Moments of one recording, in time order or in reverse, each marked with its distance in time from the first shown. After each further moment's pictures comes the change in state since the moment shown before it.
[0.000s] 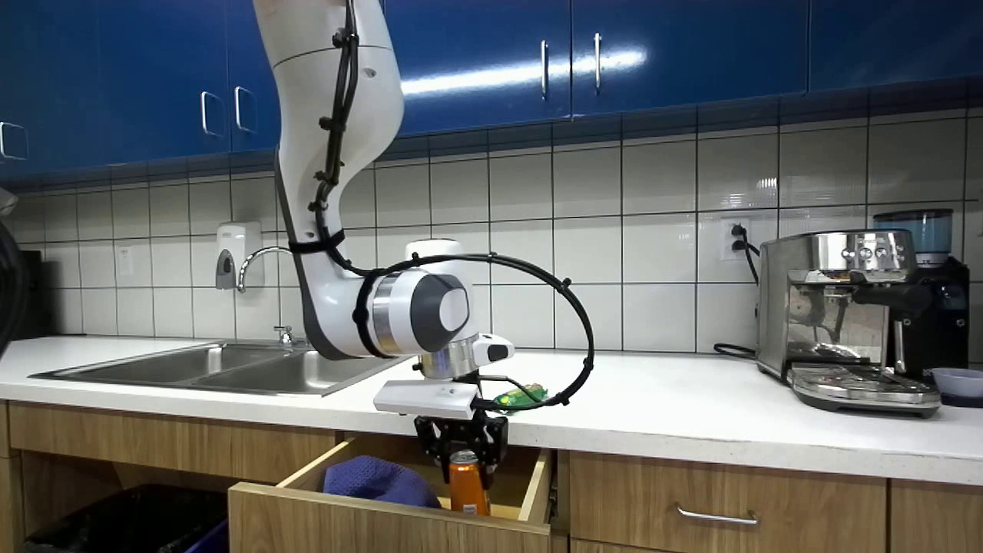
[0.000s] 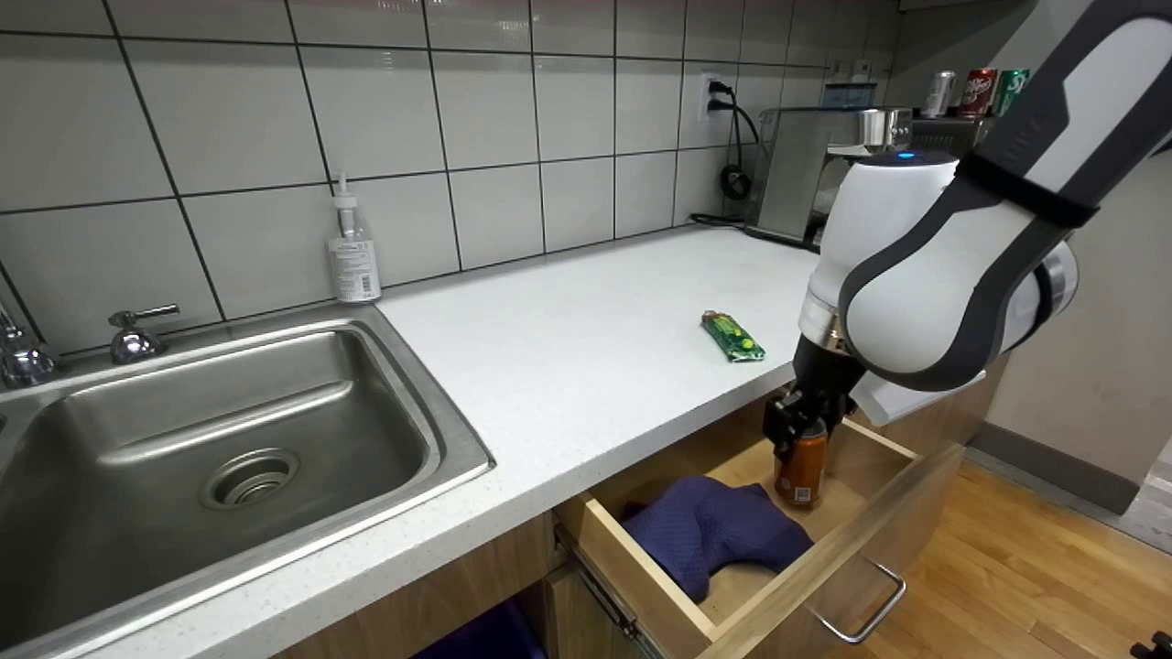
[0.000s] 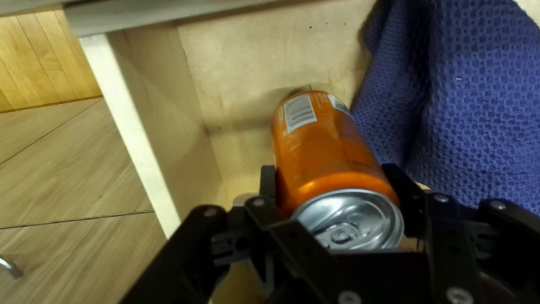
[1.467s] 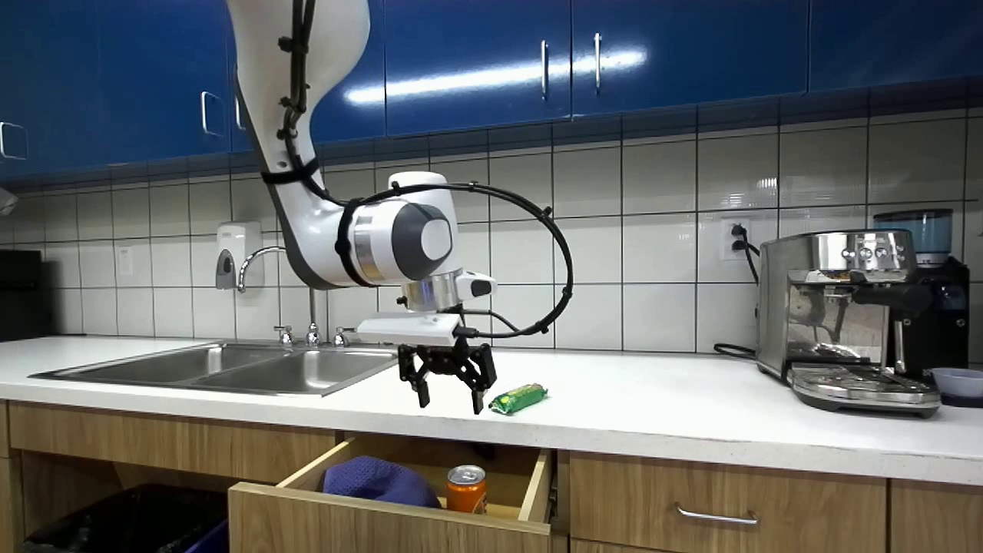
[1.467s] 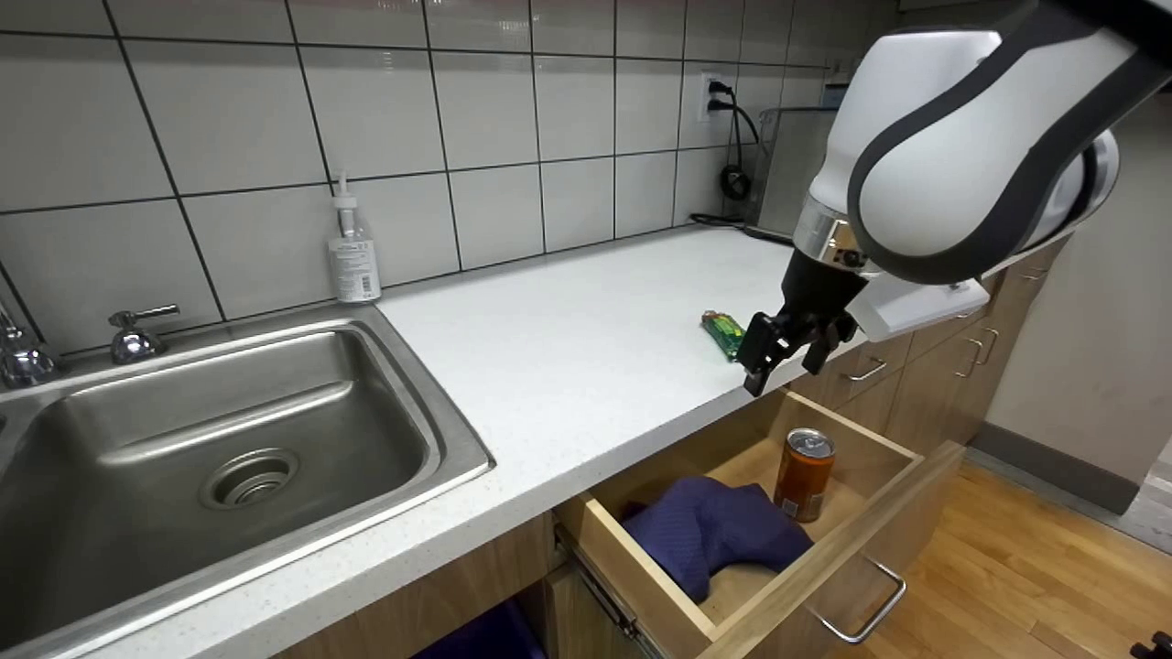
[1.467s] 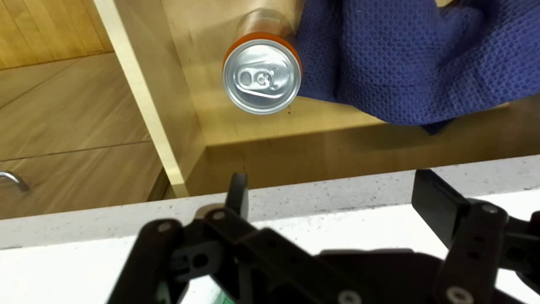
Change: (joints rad) arm 0.000 -0.219 0.050 -0.021 0.030 -0.115 -0.008
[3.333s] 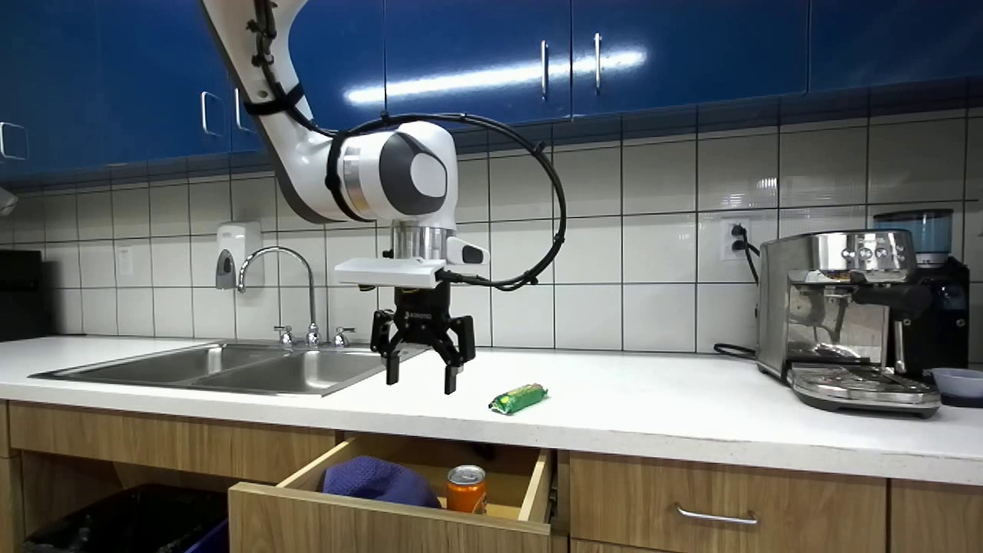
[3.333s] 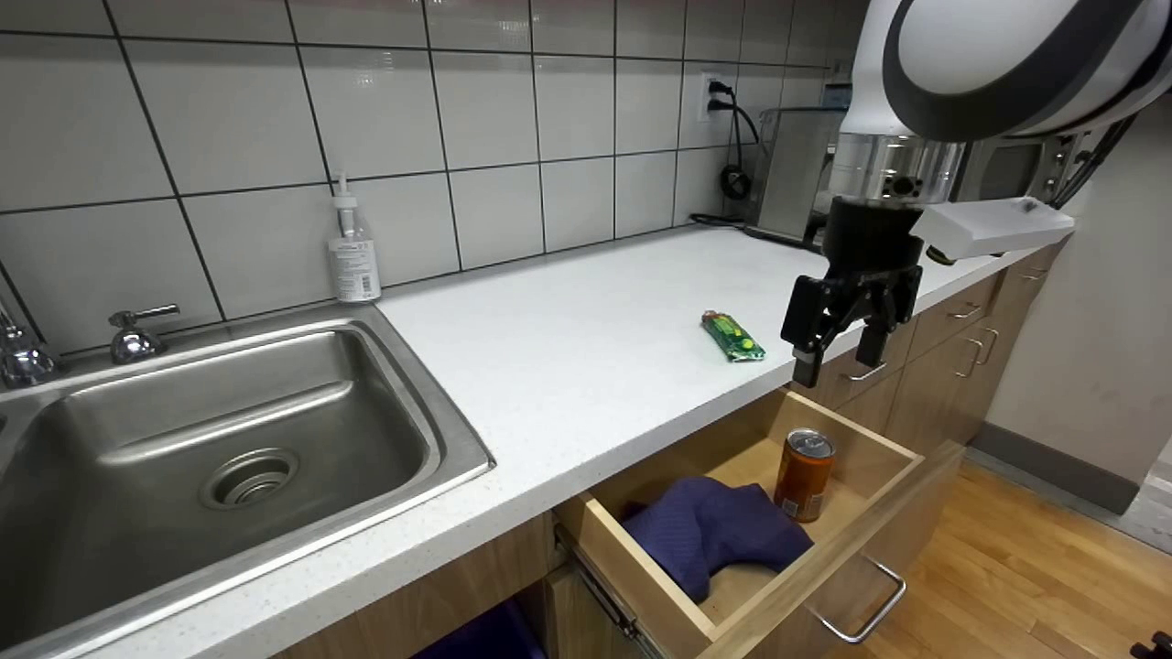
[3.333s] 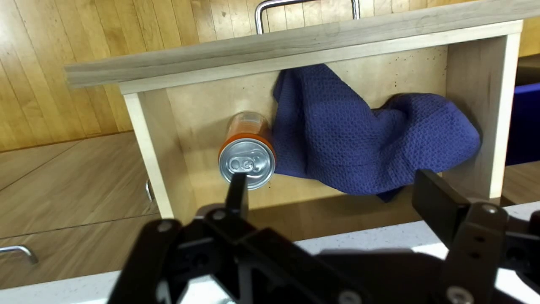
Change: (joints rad) arm -0.005 -0.184 0.012 0.002 0.089 -0.412 -0.067
